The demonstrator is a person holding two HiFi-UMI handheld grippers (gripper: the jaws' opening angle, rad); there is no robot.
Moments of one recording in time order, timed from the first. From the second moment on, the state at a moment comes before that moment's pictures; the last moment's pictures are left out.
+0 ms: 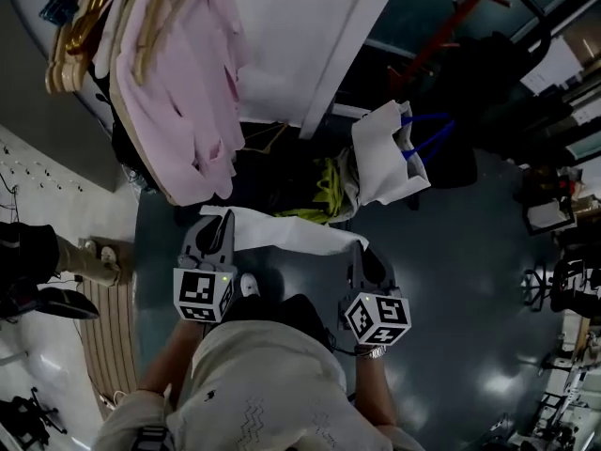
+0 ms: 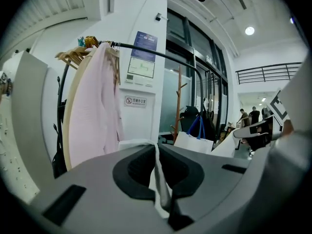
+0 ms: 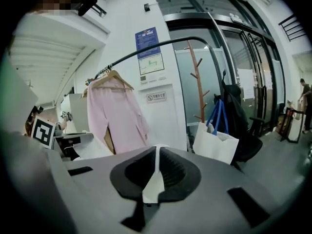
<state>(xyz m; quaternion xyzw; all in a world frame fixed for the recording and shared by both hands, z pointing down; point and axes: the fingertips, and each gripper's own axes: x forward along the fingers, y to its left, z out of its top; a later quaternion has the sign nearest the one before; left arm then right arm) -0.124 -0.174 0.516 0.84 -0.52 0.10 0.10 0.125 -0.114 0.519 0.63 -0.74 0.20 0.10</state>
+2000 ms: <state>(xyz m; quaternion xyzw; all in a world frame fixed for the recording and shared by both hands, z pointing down) -0.061 -0.434 -0.036 0.73 -0.56 -0.14 -0.38 0.237 -0.413 -0.062 0.59 -0.75 -0.27 -0.14</state>
